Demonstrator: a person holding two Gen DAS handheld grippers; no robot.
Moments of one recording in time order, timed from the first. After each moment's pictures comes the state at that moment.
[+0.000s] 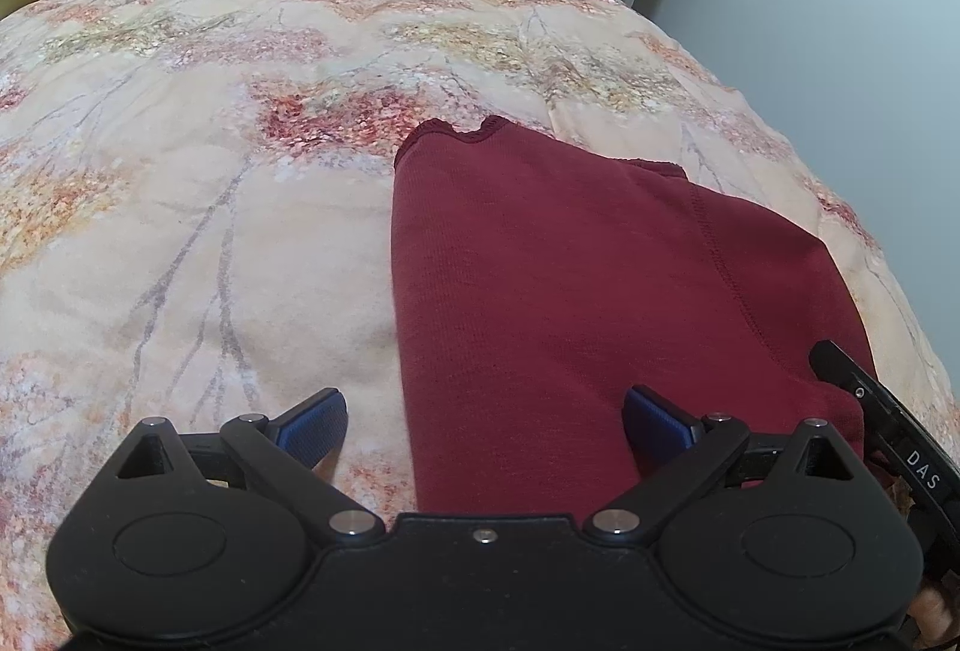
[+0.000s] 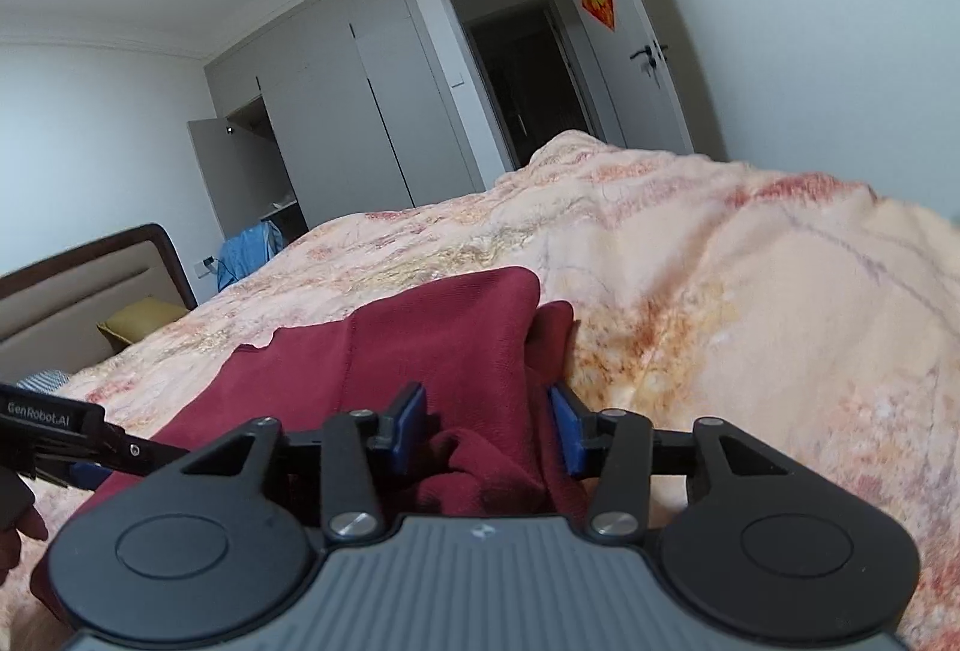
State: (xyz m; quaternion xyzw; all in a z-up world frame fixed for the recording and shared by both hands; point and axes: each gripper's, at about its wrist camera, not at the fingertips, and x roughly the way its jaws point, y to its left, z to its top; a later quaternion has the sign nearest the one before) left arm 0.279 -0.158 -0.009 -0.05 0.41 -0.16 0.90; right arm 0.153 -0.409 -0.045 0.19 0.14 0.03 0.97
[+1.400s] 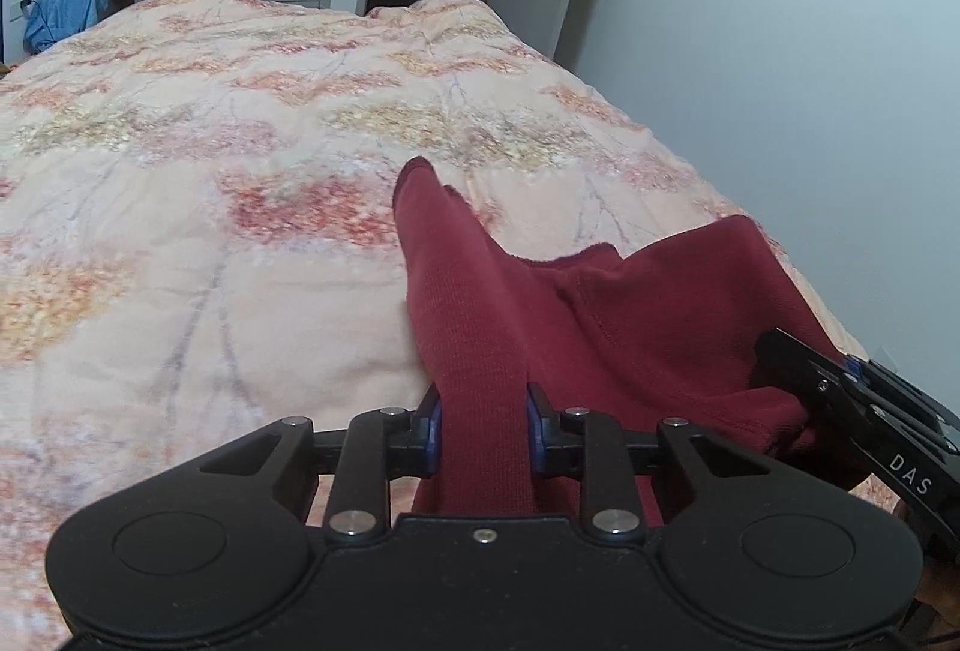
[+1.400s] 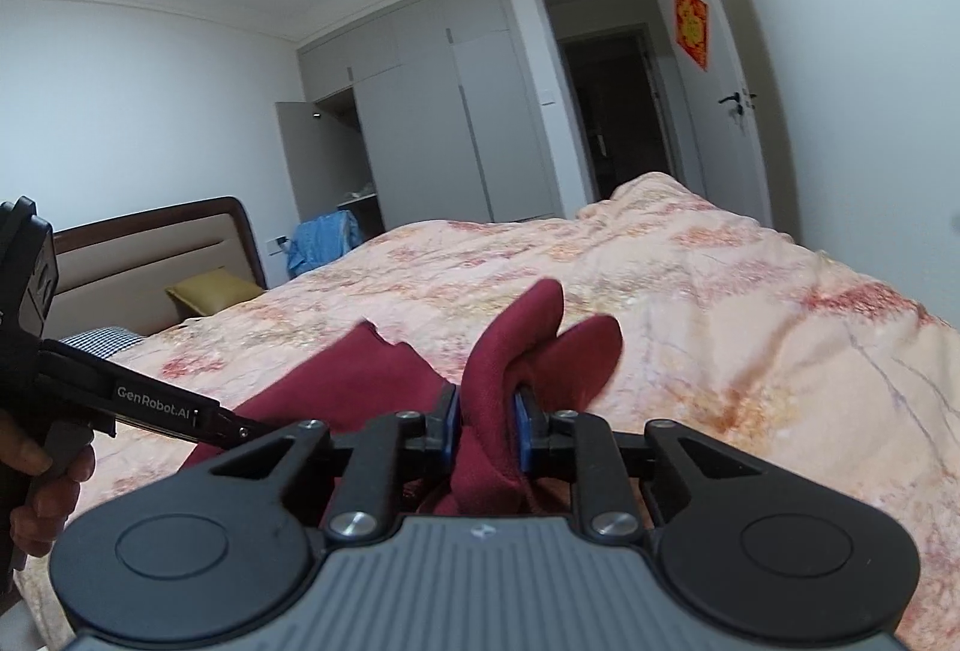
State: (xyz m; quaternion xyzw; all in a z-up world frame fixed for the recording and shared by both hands) left arm 0.222 -0.141 0.050 -0.02 0.35 -0.22 0.91; right arm 0.107 -0.360 0.030 0.11 0.12 0.10 0.98
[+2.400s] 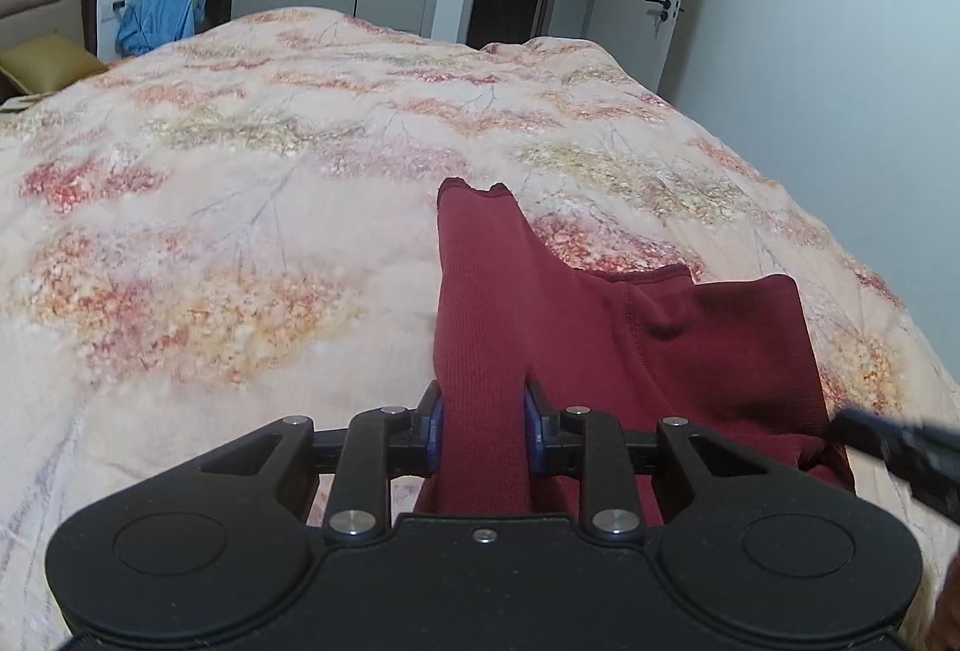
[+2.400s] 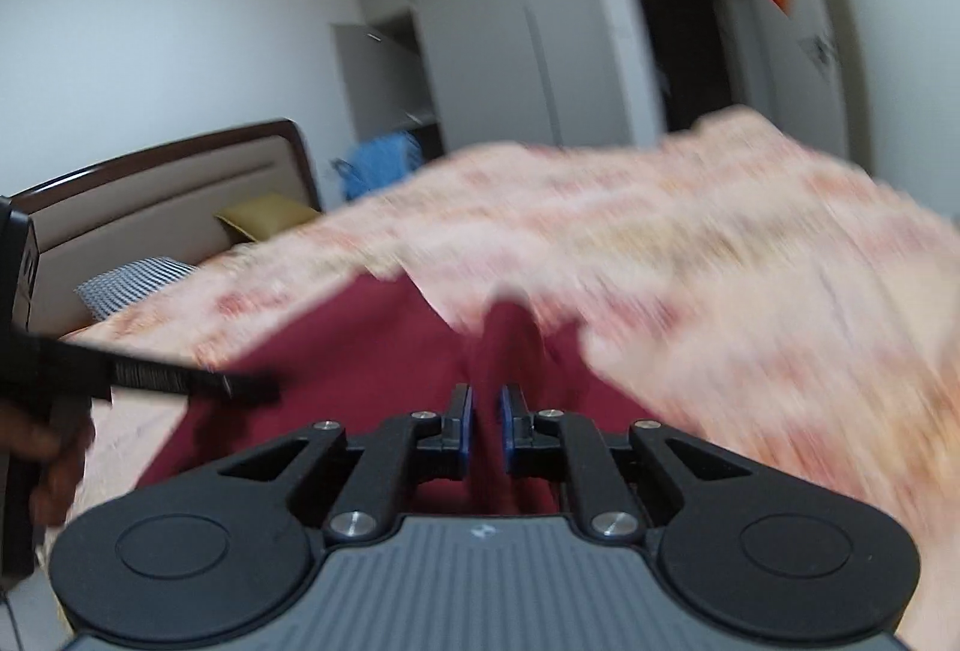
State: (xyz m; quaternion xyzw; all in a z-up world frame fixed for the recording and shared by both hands) left arm 0.257 -0.018 0.035 -0.04 0.33 -0.14 0.93; right arm 0.150 -0.271 0.020 0.11 0.22 0.14 0.96
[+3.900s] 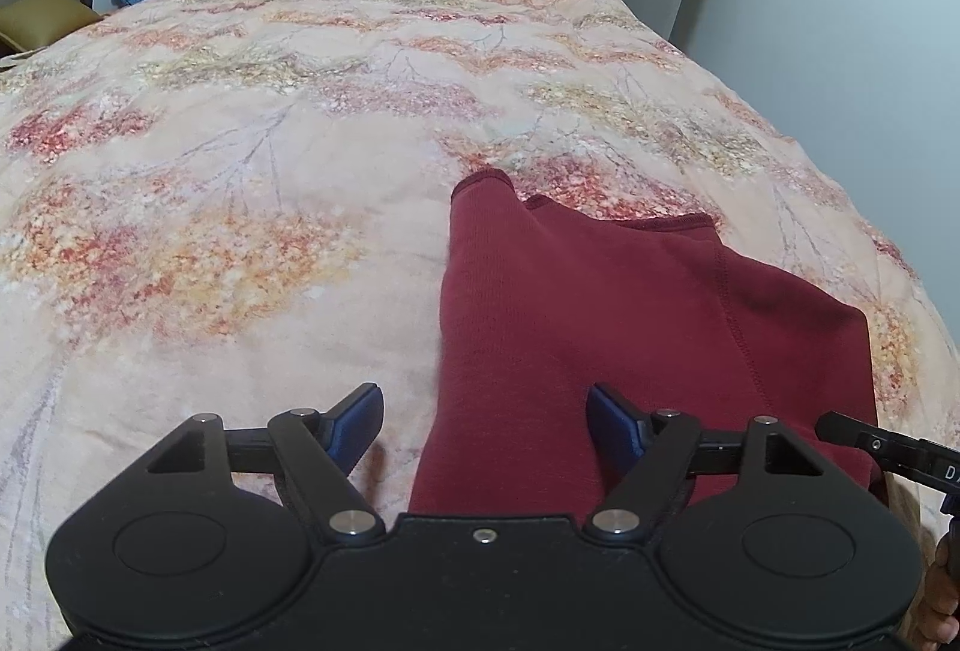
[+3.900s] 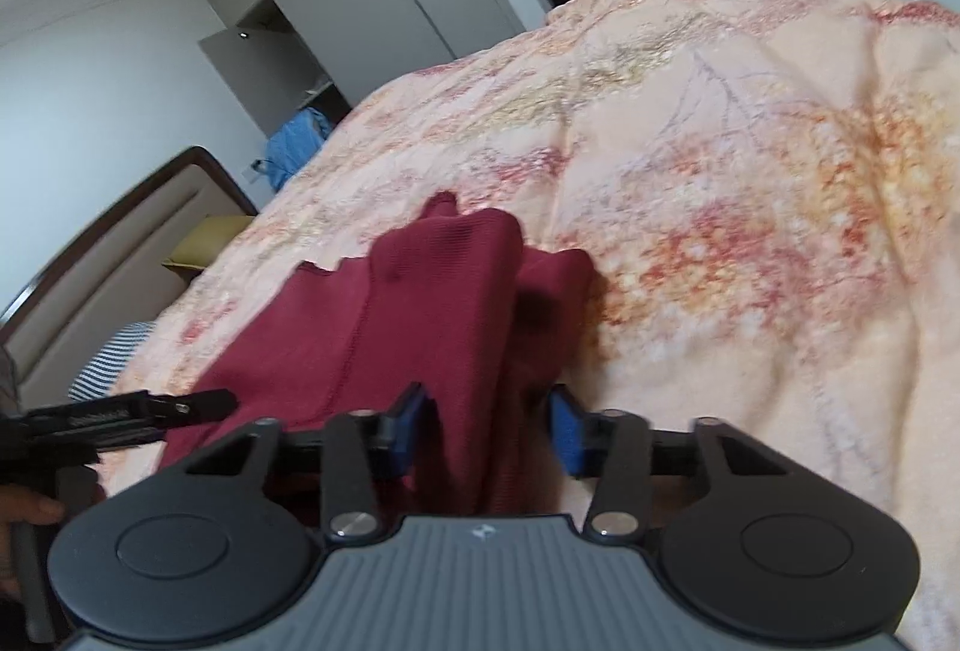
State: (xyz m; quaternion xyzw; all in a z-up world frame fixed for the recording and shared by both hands) left arm 0.275 -0.020 0.018 -0.04 0.38 -0.14 0.91; right arm 0.169 -0.307 -0.014 0.27 0.30 0.11 0.91
